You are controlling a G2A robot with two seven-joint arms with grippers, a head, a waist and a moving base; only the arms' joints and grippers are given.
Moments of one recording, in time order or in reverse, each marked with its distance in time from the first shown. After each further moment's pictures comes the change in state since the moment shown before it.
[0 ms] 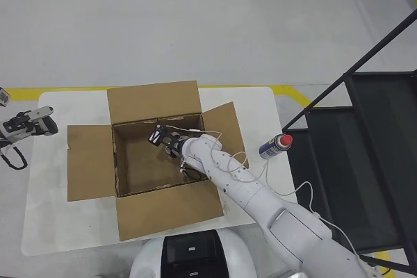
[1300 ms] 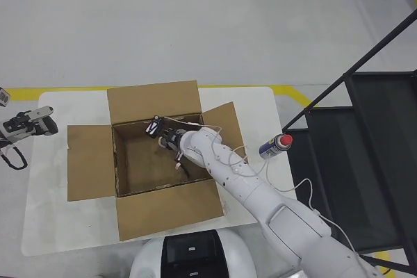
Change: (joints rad) left arm 0.000 0.000 0.000 0.000 0.000 0.000 0.000; right arm 0.005 0.002 0.059 -0.073 0.025 -0.035 0.002
